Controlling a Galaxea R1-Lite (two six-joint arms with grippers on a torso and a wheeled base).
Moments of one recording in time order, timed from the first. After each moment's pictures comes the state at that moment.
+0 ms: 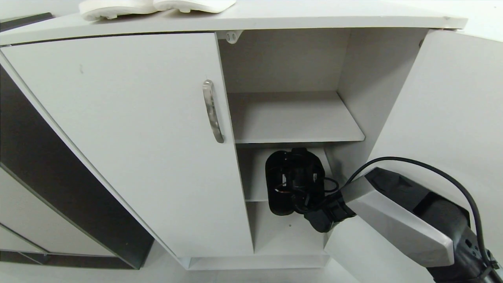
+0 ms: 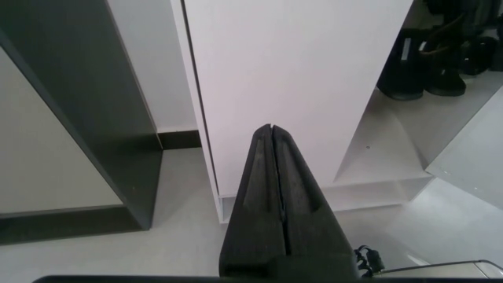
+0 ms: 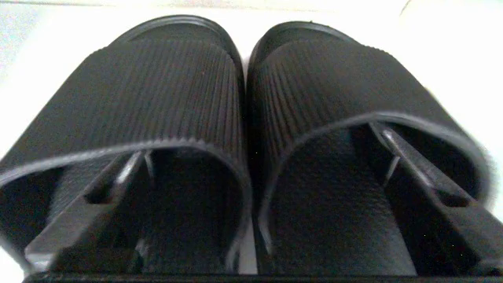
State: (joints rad) left arm 0.00 0.00 0.00 0.00 -0.05 0.01; right arm 0.65 2.56 -1.58 -0.82 -0.69 0.08
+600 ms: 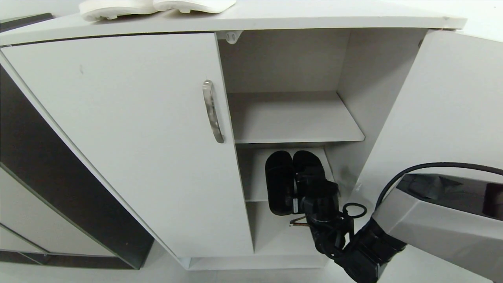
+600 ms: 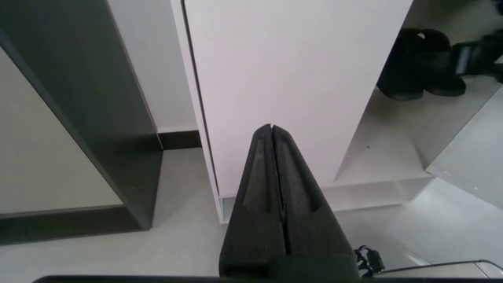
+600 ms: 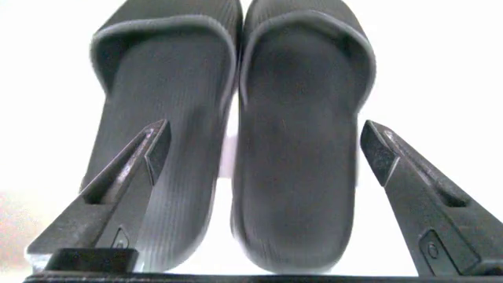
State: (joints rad) left arm 0.00 0.00 0.00 0.00 -0.05 0.02; right arm 0.76 2.27 -0.93 -1.16 -0.70 0.09
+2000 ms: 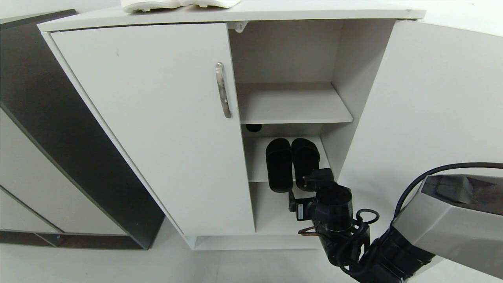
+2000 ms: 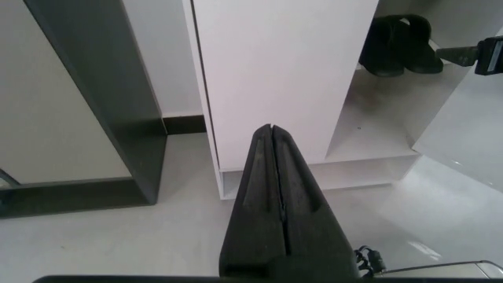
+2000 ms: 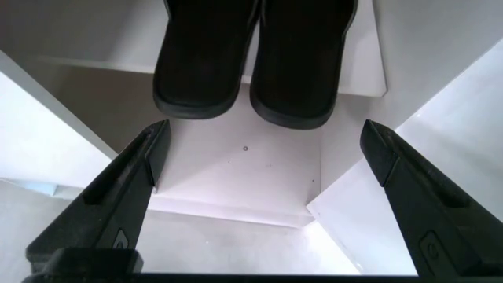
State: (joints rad) left arm 0.00 0.00 0.00 0.00 -0.05 0.02; right arm 0.79 2.18 -0.80 -1.19 -0.67 0.11
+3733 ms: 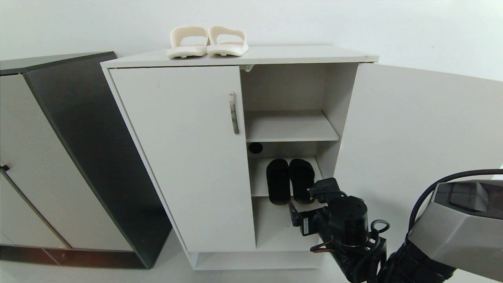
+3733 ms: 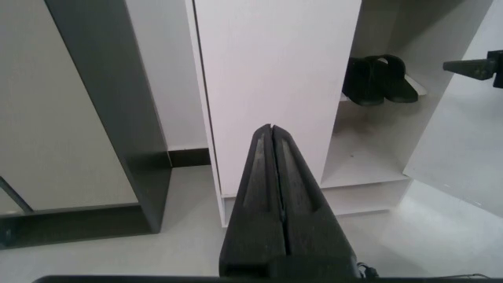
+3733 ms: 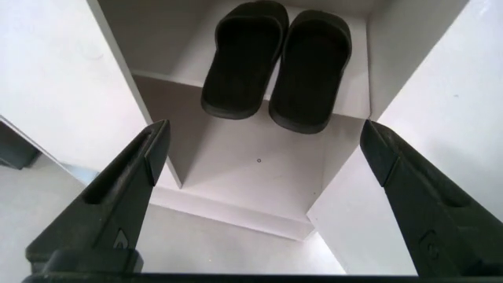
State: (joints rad) left arm 0.00 0.00 0.00 0.00 -0.05 0.02; right arm 0.80 2.14 -0.65 -1.27 -0.56 0.10
